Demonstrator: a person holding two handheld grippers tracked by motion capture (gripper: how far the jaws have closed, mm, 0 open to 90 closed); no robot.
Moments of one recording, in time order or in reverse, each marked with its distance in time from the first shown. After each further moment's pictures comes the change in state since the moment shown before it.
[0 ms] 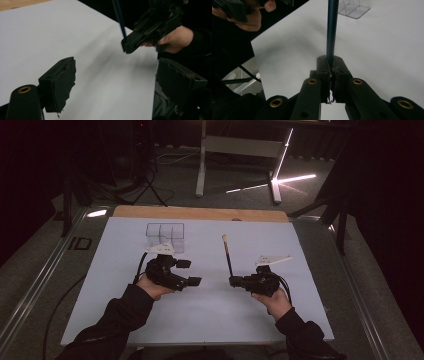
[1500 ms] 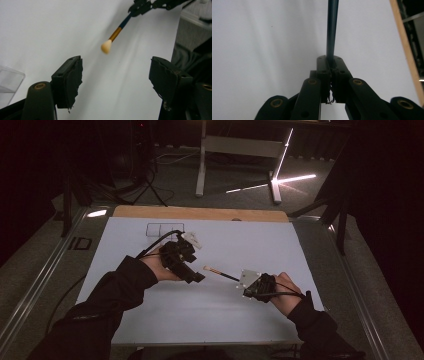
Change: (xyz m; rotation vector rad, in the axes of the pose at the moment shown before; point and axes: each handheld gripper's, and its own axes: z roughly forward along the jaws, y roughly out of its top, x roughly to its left) left arm -0.025 0.067 0.010 0.467 0.133 0.222; right arm 0.037 0.007 0.007 0.490 -0.476 -0.769
